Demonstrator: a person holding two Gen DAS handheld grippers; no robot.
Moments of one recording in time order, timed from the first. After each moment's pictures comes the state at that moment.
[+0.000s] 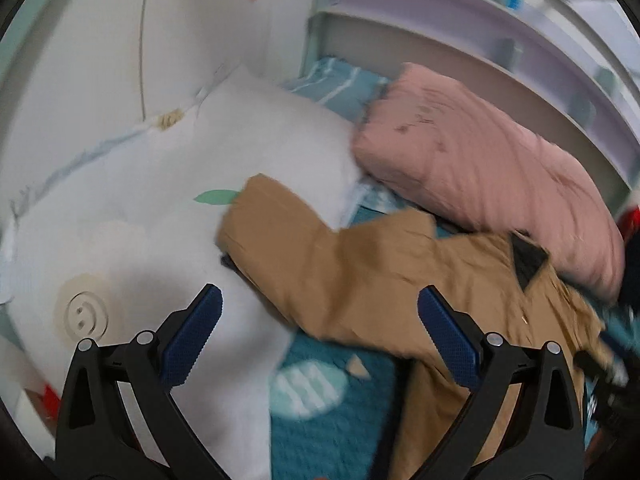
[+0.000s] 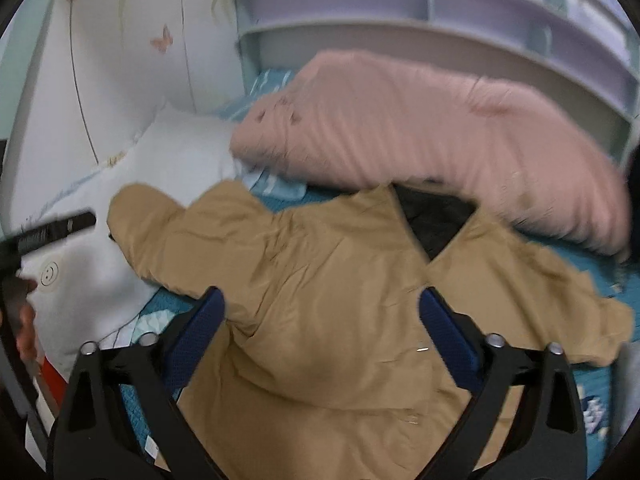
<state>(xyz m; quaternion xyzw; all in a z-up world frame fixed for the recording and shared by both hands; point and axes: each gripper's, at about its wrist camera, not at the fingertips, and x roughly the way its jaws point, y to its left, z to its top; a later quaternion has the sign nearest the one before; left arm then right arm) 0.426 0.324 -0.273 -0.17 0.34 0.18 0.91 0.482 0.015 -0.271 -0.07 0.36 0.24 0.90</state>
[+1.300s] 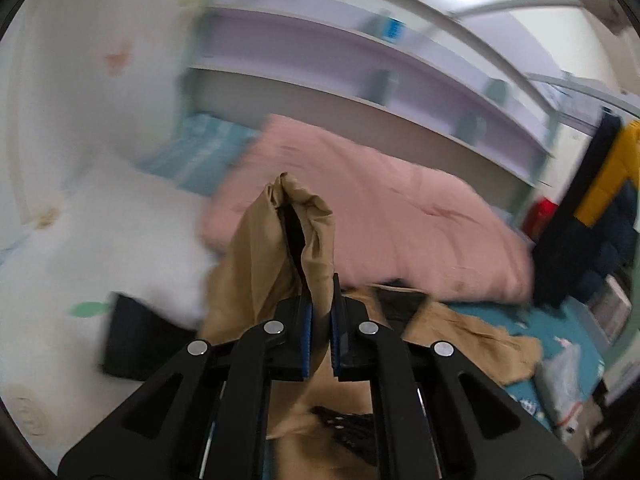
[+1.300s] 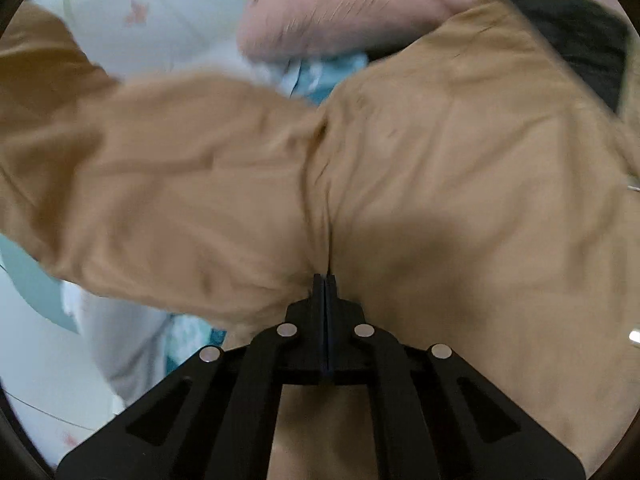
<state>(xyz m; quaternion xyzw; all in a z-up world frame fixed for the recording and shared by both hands) 0.485 0.204 -0.168 -0.14 0.26 -0.03 0.96 0.589 0.031 -0.399 0.09 0.50 0.35 0.78</state>
